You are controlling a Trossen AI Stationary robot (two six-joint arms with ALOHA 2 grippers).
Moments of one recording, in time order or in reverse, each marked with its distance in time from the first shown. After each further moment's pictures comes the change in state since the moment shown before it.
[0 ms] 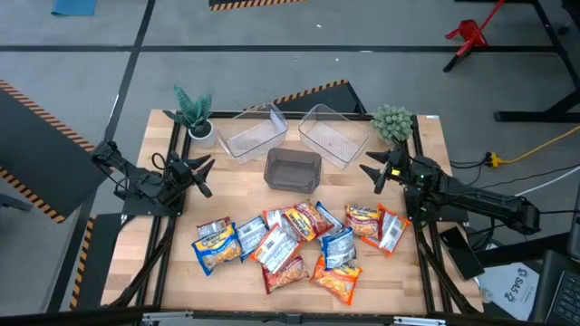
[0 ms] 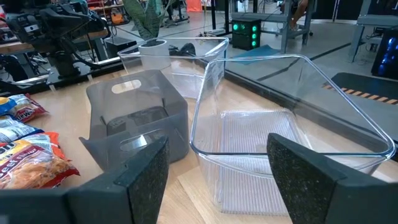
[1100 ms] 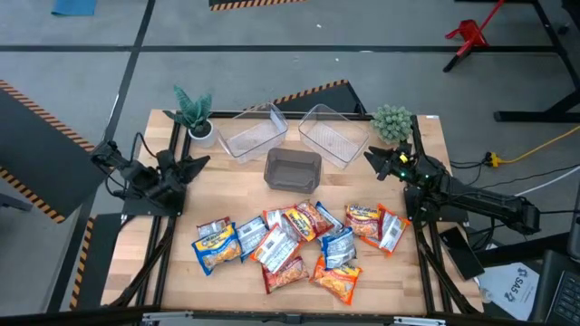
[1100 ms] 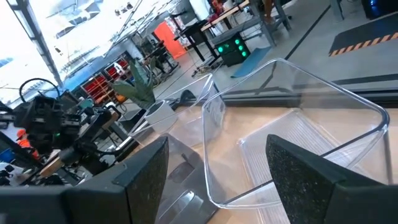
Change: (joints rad) left arm 0.000 0.000 0.001 0.649 0.428 -0.507; right arm 0.000 0.000 0.000 0.125 0.114 0.494
